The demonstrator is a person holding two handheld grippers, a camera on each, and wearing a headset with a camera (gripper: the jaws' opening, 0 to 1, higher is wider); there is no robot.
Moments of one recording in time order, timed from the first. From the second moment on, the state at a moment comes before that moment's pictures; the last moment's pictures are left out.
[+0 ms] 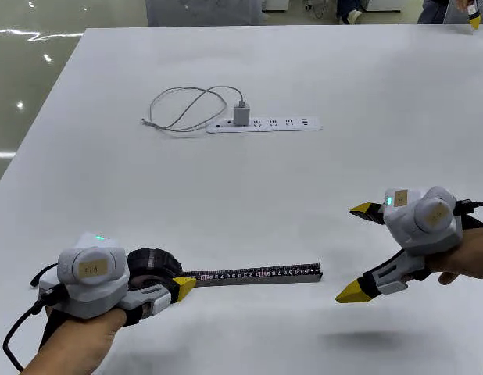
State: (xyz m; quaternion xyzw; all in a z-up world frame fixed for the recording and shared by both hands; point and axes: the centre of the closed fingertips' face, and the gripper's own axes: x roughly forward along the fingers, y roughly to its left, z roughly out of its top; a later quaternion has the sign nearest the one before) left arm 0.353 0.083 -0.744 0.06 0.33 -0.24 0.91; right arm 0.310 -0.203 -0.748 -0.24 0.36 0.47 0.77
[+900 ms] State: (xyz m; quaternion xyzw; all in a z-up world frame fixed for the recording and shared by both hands) left arm 0.366 0.075 -0.754 0.05 0.26 -0.21 0.94; right arm 0.310 -0.182 -0.787 -0.27 0.40 0.52 0.70
